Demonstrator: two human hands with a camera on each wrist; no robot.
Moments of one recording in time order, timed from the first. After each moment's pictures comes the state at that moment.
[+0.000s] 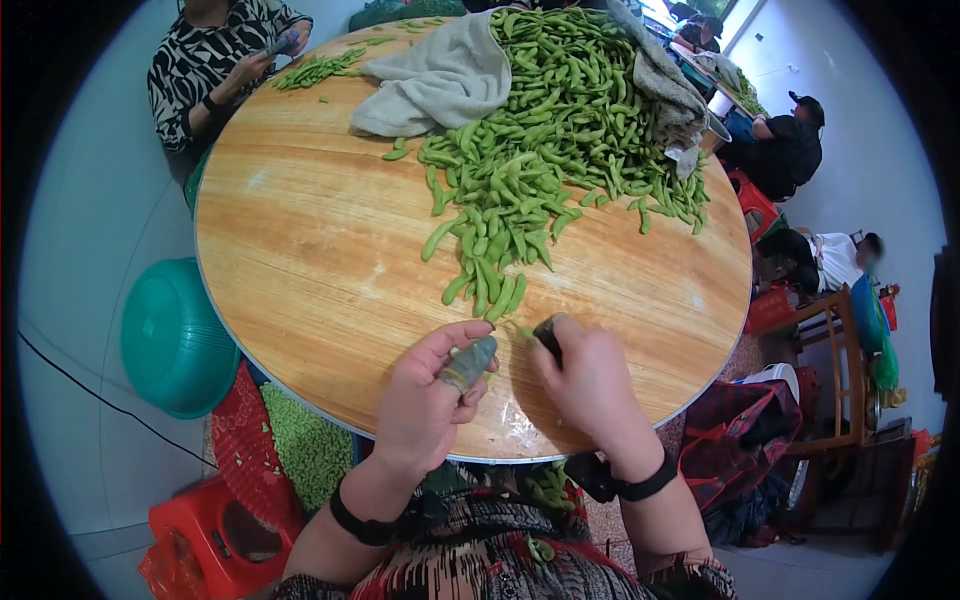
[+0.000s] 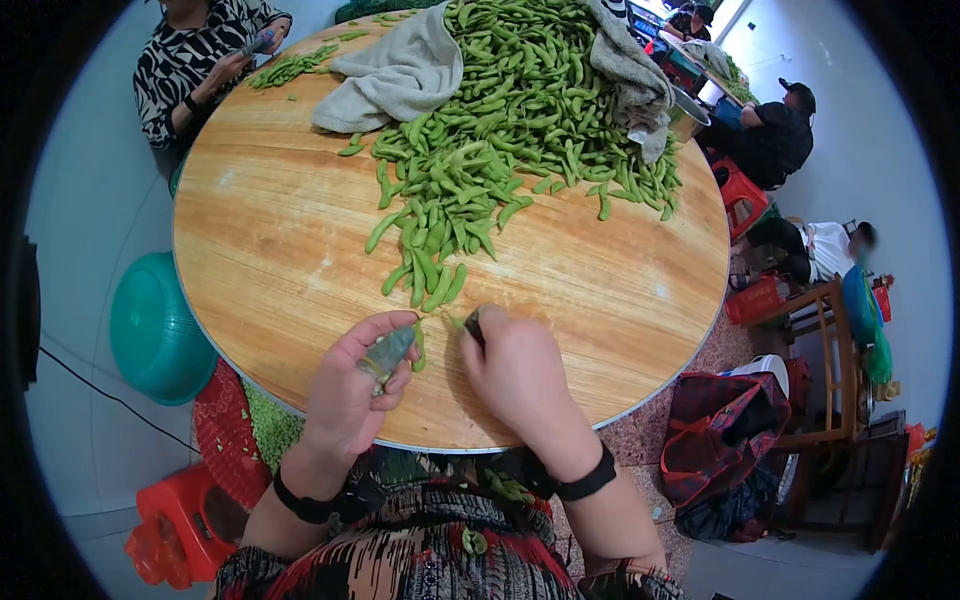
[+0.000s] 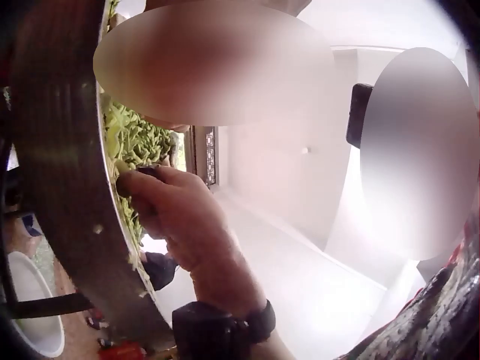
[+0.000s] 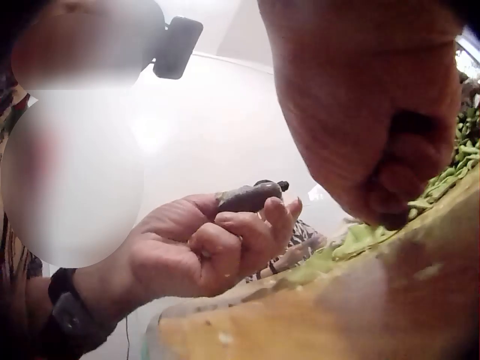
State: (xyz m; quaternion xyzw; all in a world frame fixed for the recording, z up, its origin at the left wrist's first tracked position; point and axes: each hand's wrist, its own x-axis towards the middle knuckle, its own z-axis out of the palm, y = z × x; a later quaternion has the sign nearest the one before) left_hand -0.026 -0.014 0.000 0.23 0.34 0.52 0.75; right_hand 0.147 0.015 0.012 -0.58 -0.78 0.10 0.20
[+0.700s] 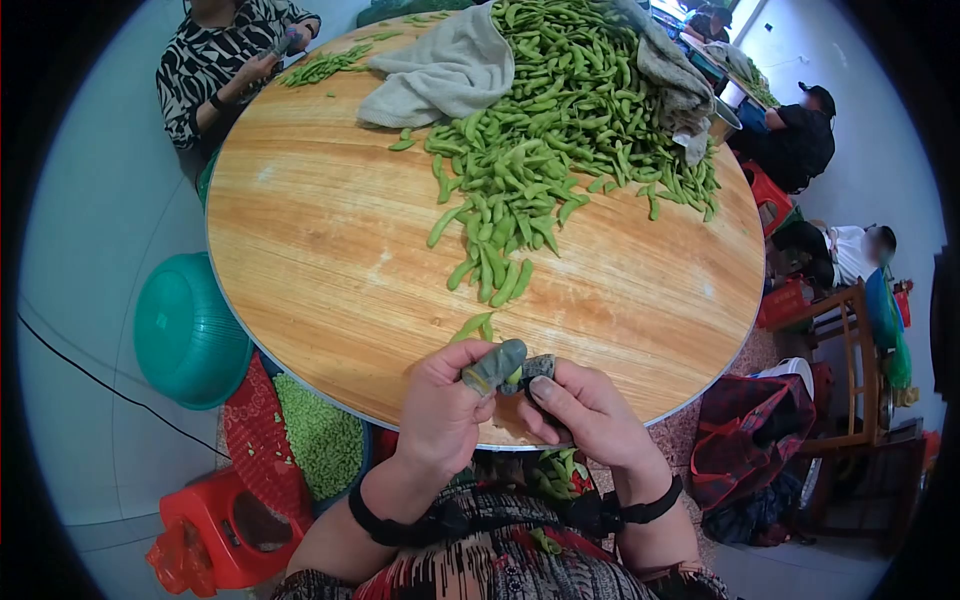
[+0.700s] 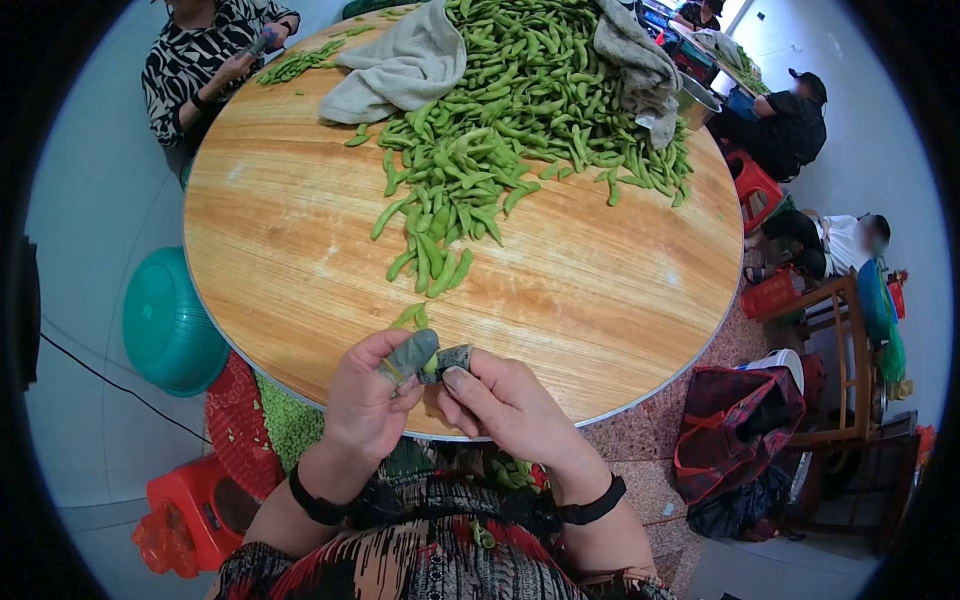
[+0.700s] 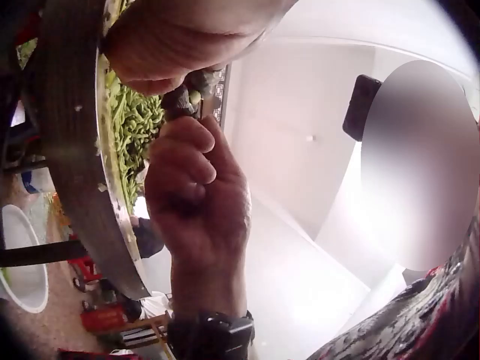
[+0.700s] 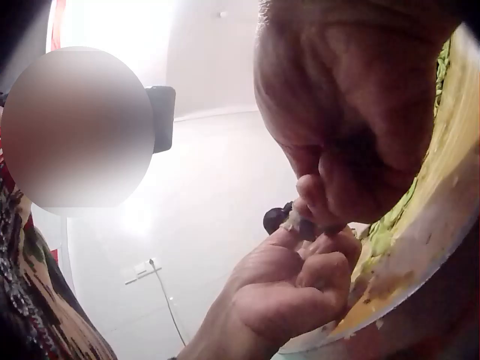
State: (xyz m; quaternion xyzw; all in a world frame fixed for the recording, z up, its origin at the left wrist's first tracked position) left_hand -0.009 -0.031 -0.013 0.20 0.34 0.55 0.74; right_hand 0.153 -0.027 0.017 -0.38 -0.50 0.71 0.30
